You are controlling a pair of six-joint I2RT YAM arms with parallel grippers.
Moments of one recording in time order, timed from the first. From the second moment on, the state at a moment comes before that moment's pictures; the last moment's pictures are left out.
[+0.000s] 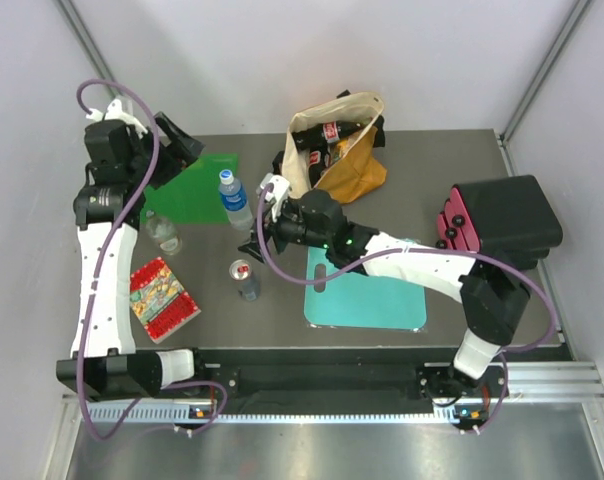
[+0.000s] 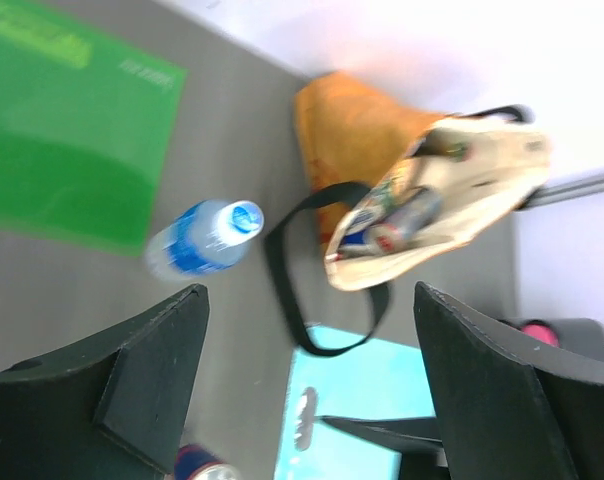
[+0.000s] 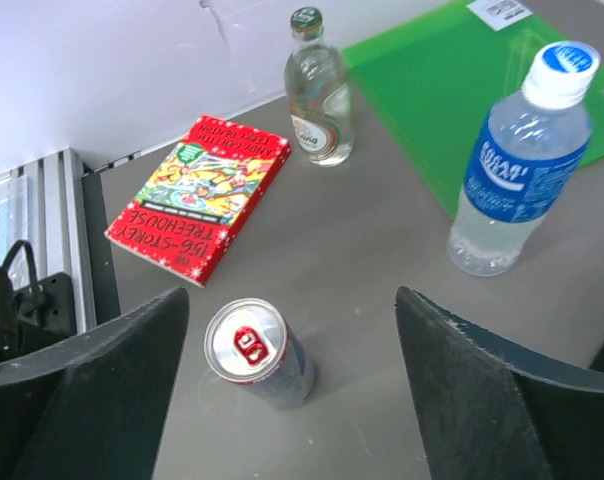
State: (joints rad) left arm 0.08 1.26 1.55 -0.67 0.24 -0.58; right arm 0.98 1.70 1.28 0.24 -0.25 0.09
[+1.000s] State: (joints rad) left arm 0.13 1.23 1.47 -0.56 0.16 -0.59; right arm 1.14 1.91 1.33 0.19 -0.09 0.08
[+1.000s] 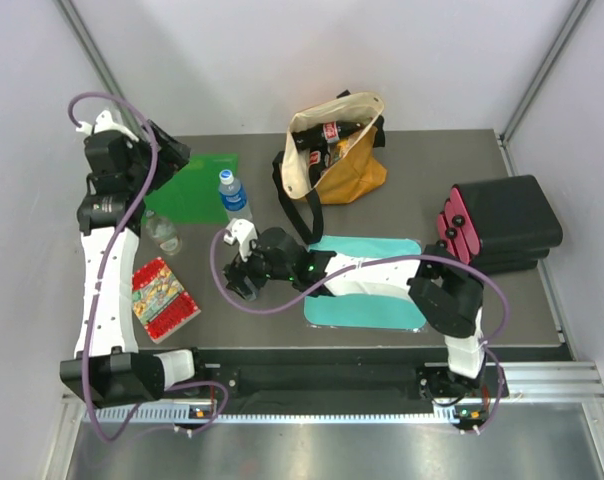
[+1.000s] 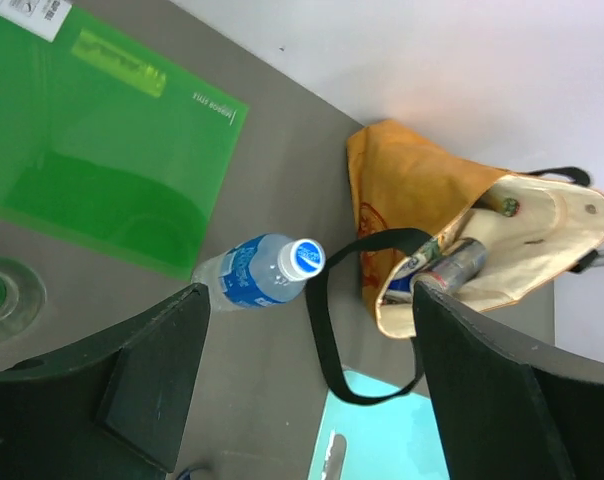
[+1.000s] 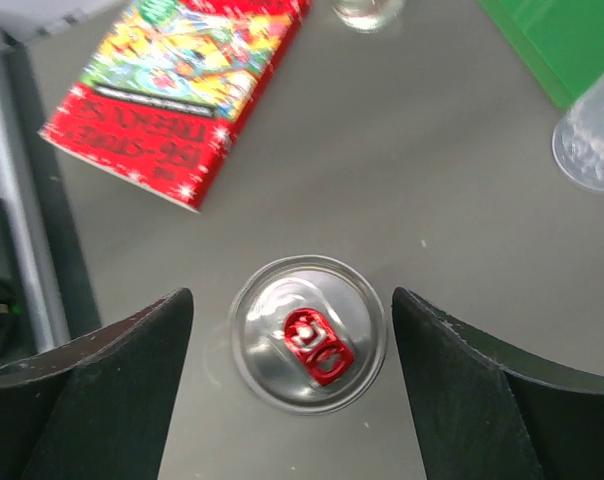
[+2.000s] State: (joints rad) left arm 0.12 1.12 0.91 -0.36 0.39 -0.56; right arm 1.10 1.81 1.47 -0.13 -0.03 0.09
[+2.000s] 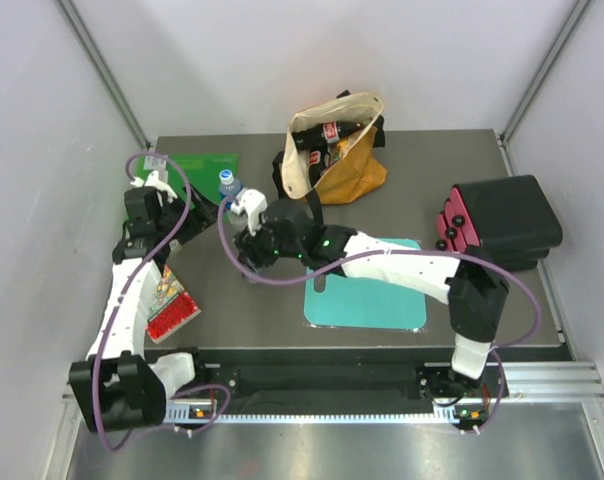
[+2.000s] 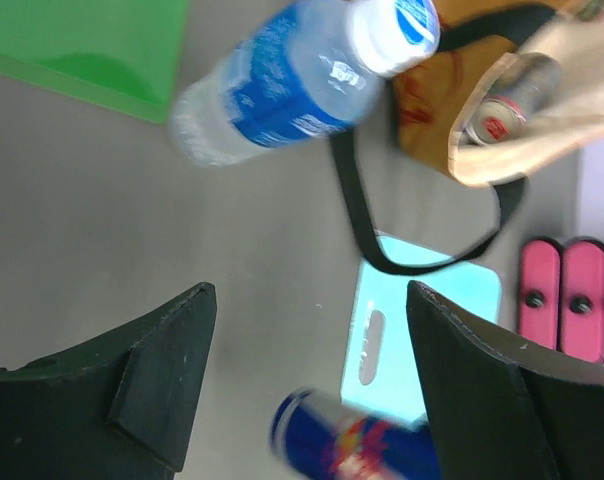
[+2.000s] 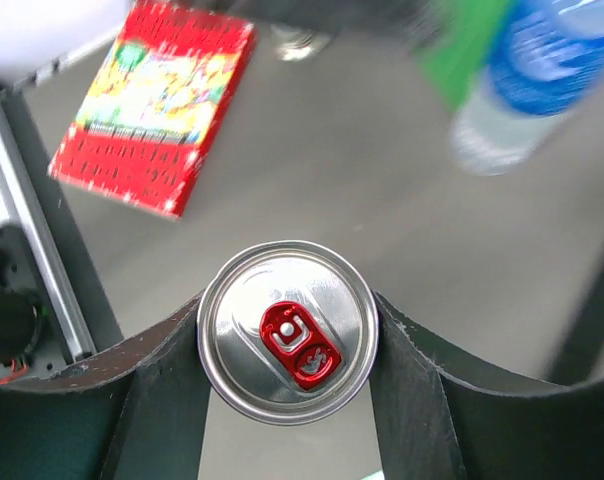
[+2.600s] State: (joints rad) left arm -0.06 1.07 0.79 -0.28 0.46 -0.56; right arm 0.66 1.74 1.75 -0.22 0.14 -0.07
